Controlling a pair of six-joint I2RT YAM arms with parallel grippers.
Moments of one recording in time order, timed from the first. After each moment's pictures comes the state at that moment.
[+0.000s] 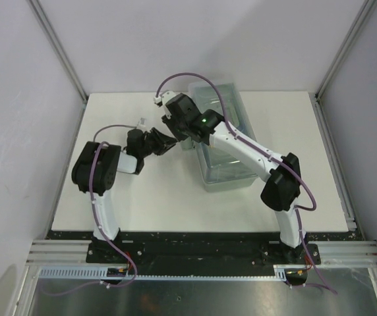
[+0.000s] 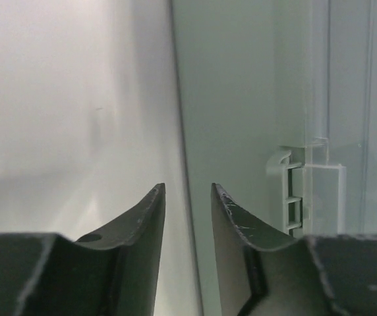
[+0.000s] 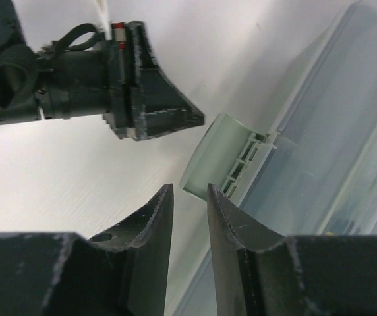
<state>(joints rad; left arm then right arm) -0.18 1.97 0.79 0.84 0.48 -1.04 0.86 2.03 2.05 -0.72 0.21 0.00</state>
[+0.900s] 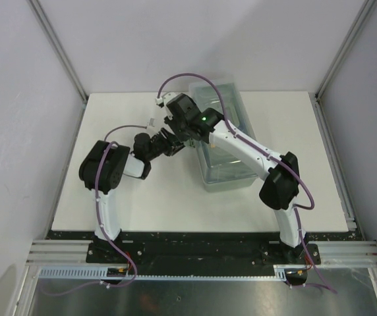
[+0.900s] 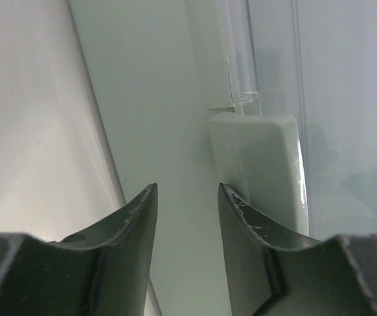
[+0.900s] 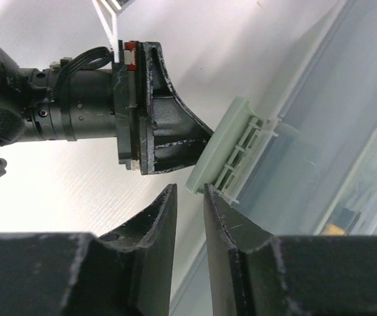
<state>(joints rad) -0.28 2.04 0.80 1.08 0.55 -1.17 0.85 2.06 2.09 -0.79 0.21 0.00</state>
